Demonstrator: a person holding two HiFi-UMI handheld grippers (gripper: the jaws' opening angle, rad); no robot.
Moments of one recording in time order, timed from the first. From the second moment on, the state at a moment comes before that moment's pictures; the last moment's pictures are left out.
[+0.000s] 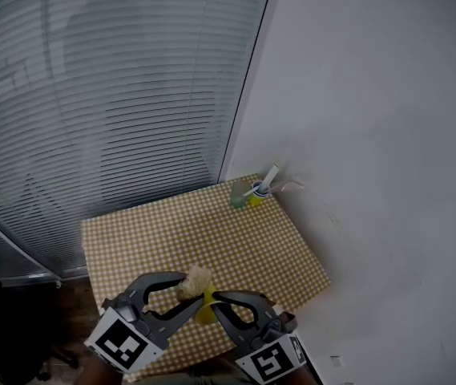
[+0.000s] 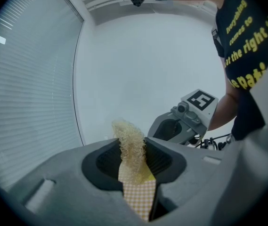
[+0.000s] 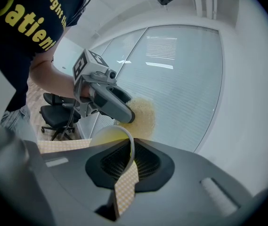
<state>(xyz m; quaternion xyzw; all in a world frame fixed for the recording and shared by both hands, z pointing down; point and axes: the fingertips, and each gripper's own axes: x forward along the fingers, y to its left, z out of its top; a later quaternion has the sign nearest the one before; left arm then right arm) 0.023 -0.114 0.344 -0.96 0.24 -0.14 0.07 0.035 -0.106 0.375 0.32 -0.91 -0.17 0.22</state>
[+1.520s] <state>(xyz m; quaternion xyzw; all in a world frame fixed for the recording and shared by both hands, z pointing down) 0.057 -0.067 0.364 -0.98 0.18 -0.11 -0.04 0.085 -0.156 0.380 0.44 -0.88 -0.10 0.18</state>
